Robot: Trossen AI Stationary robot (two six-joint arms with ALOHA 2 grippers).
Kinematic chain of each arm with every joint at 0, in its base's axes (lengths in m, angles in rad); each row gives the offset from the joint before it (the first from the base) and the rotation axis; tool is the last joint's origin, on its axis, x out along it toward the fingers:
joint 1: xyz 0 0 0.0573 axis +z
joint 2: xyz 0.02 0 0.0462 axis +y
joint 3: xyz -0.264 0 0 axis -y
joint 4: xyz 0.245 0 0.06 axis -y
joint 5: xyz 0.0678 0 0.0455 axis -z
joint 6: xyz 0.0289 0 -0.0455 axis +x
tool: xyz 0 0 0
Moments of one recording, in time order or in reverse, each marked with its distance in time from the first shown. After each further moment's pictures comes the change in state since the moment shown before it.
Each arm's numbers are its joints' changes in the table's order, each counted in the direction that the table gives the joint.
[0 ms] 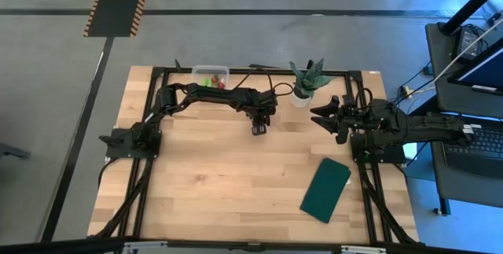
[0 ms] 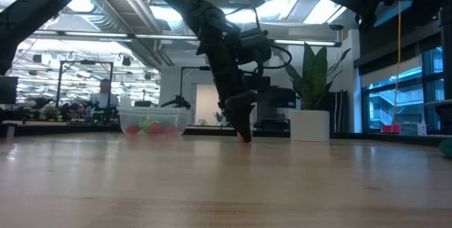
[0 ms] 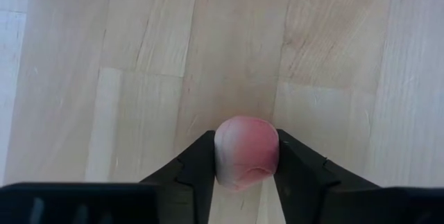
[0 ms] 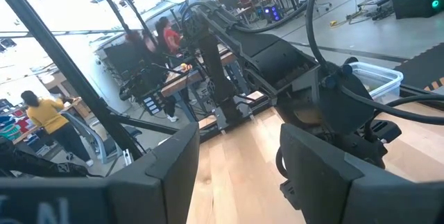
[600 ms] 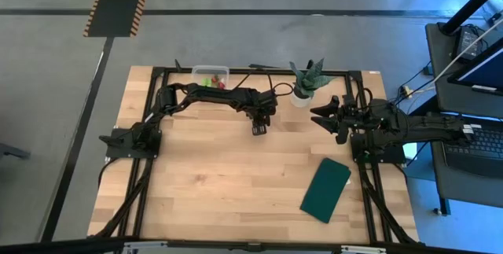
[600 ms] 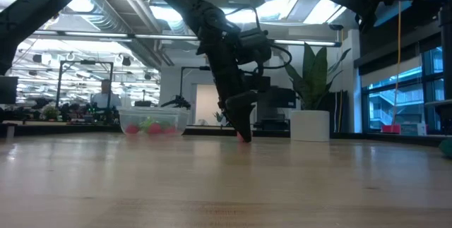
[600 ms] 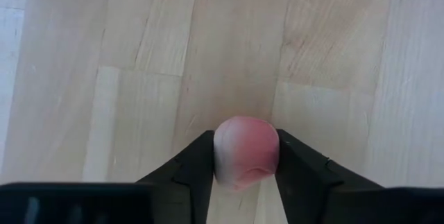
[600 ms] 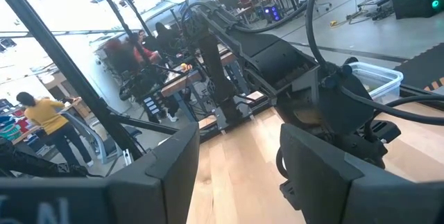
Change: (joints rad) left arm 0.000 0.000 0.000 -0.001 0.001 -0.012; right arm 0.000 0.000 0.000 0.000 0.000 0.000
